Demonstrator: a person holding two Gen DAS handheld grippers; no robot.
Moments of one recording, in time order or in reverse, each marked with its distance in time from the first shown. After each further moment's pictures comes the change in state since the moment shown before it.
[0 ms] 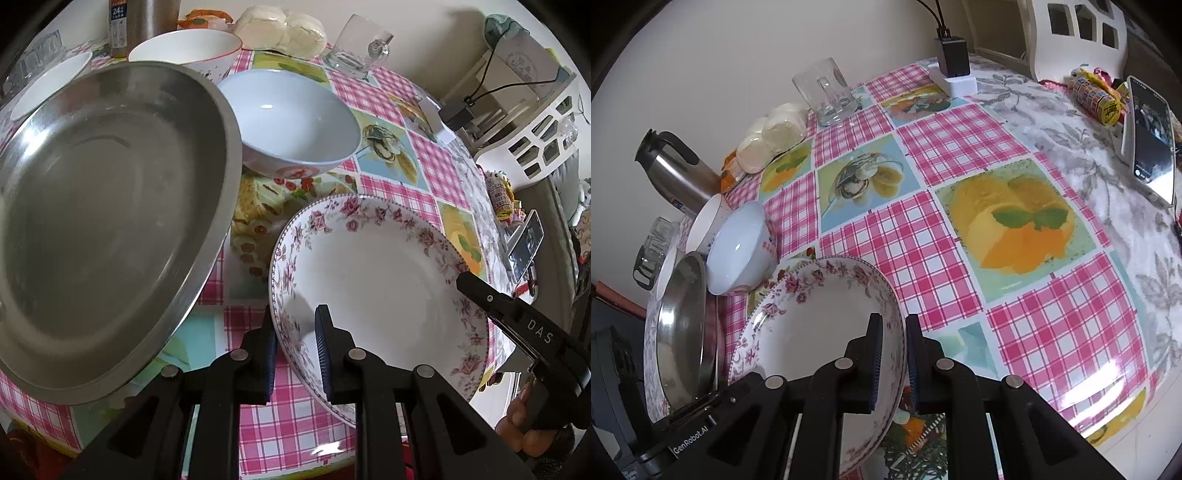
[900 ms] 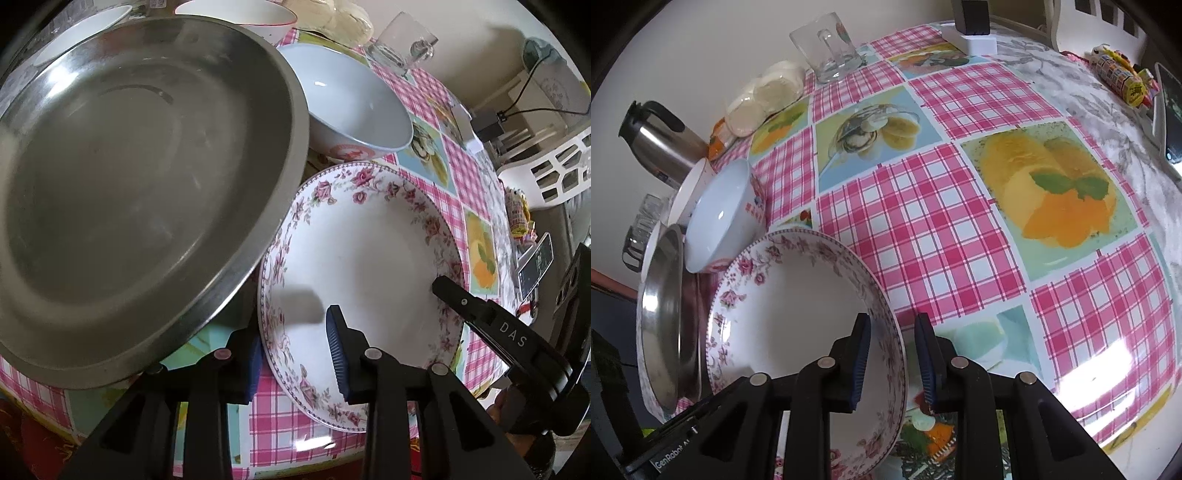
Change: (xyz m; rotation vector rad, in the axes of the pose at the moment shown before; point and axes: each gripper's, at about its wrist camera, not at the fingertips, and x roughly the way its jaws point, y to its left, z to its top) left arm 0.006 0.029 -0.010 -0.132 0.063 0.009; right arm 0.049 0.018 -0.007 -0.008 0.122 -0.009
